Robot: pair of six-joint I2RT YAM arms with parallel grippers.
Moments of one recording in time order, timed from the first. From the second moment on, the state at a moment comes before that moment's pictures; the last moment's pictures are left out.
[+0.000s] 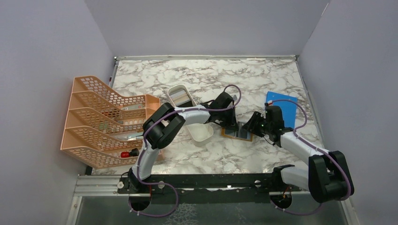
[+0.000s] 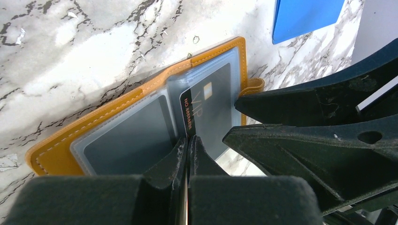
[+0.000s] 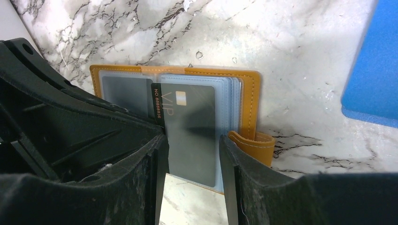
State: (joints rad) left arm -0.86 2.13 1.41 -0.08 0.38 -0.79; right arm 0.20 1.18 0.42 -0.04 -0.21 0.59
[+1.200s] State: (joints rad) left arm -0.84 2.08 1.42 -0.14 0.31 -0.74; right arm 0.20 1.17 0.44 -0.09 -0.18 0.58
